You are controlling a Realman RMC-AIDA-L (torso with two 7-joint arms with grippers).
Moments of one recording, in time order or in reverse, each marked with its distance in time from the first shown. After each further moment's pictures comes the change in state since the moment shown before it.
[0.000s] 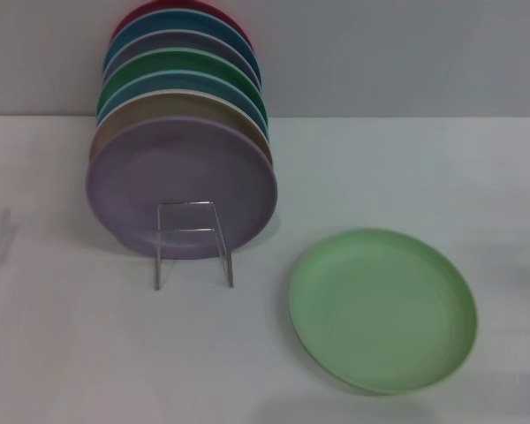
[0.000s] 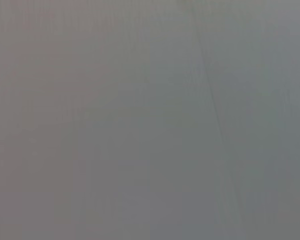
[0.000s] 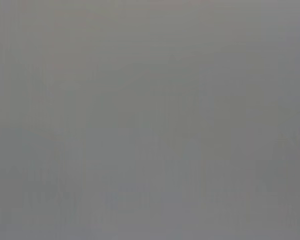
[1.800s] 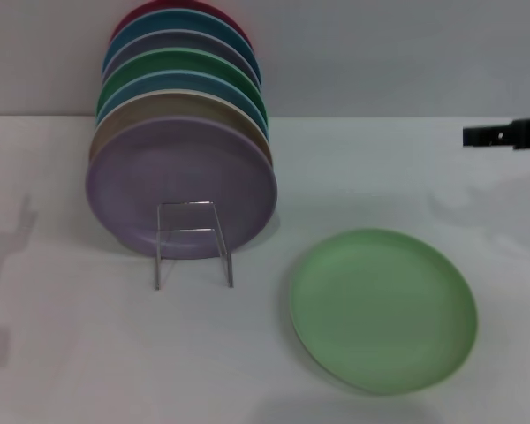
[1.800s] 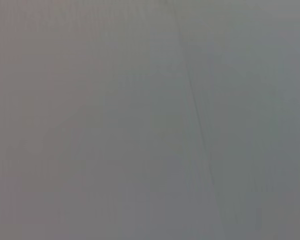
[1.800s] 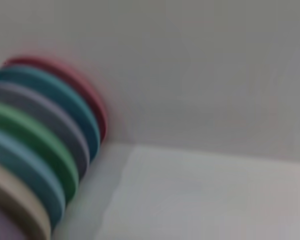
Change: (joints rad) left arm -0.050 0.000 0.015 0.000 -0.005 -0.031 0.007; right arm 0.180 -0.034 -0.469 1.322 -1.547 -0.069 2.206
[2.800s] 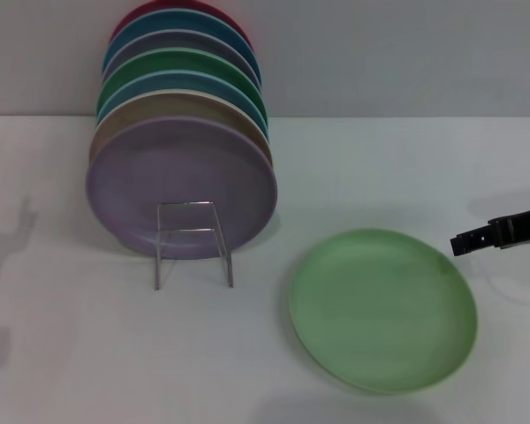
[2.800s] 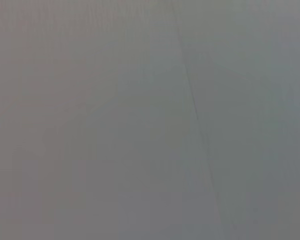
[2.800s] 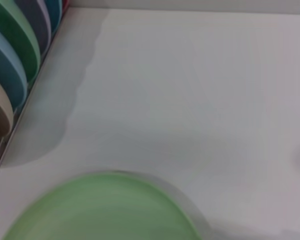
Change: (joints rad) left arm -0.002 0.000 0.002 0.008 0.000 0.000 0.001; right arm 0.097 0.017 -0.038 -0.189 -0.224 0.161 0.079
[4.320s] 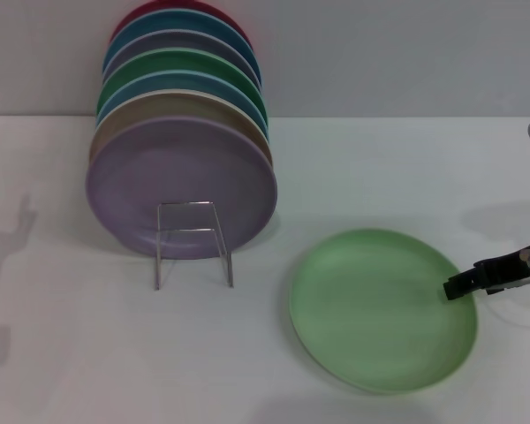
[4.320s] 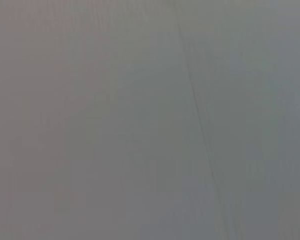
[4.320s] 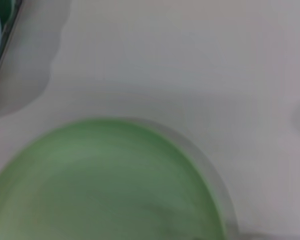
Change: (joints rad) left arm -0.004 0.000 -0.005 0.002 0.000 -0.010 0.000; right arm 0.017 0.002 -0.042 -0.153 -0.022 -0.032 0.013
